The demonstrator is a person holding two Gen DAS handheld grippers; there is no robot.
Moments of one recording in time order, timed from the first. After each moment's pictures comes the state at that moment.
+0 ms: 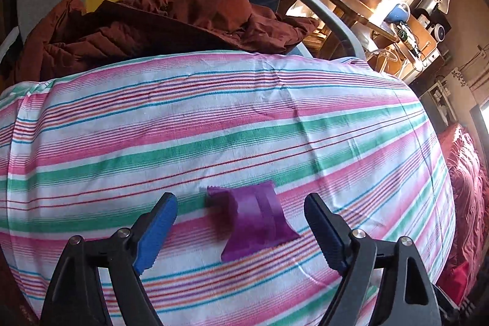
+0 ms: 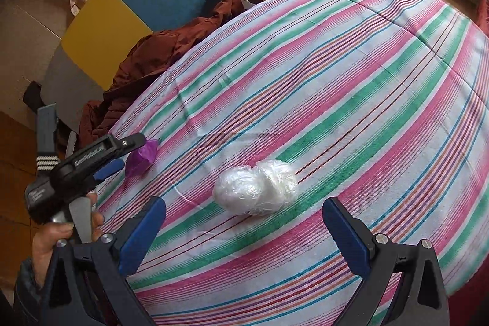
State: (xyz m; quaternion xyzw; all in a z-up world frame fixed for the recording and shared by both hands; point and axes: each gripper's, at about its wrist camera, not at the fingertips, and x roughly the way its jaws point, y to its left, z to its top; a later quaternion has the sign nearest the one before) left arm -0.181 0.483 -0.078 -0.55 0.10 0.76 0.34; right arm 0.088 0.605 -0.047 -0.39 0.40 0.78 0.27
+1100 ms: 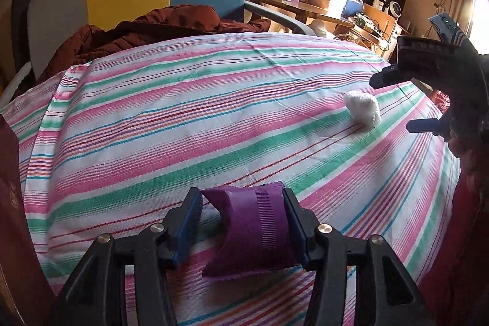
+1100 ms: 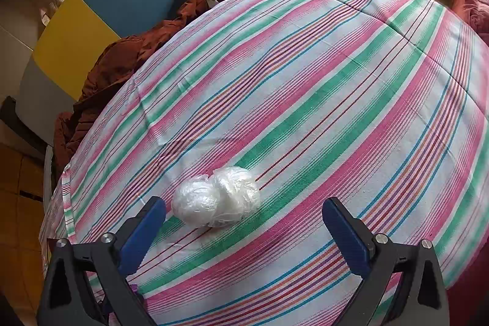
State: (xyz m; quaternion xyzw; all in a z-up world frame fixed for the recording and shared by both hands) left arm -0.024 0.349 -0.098 -0.41 0.14 0.80 0.41; right arm 0.098 0.620 -0.058 -0.40 0.41 0.75 0.33
